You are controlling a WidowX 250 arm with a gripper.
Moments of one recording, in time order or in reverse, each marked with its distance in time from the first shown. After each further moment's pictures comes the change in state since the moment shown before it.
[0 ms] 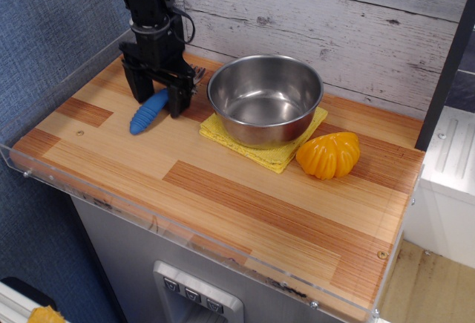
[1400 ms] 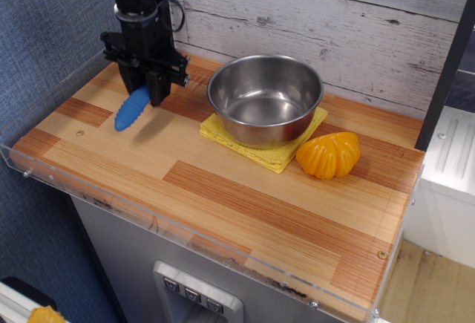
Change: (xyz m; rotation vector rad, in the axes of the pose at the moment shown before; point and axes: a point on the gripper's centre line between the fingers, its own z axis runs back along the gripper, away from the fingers) arm -0.011 0.002 0.025 0.056 -0.042 0.110
